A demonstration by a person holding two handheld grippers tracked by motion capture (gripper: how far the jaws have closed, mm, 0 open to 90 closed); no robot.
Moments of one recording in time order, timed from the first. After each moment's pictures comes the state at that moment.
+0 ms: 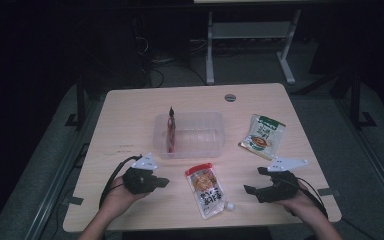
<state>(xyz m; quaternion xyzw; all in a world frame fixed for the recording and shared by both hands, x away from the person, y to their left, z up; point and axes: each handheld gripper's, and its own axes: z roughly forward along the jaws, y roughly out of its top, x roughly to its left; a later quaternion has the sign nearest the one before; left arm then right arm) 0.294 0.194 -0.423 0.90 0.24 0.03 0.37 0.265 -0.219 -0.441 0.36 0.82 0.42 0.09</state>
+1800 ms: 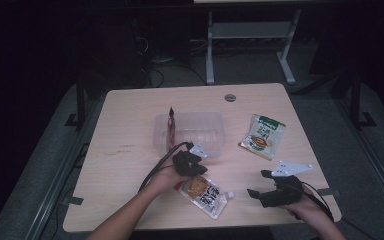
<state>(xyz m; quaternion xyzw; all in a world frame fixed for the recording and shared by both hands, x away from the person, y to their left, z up) 0.352 0.087 -0.448 0.94 0.16 0.03 0.31 0.255 -0.225 -0.443 0.36 0.83 0.42 0.10</state>
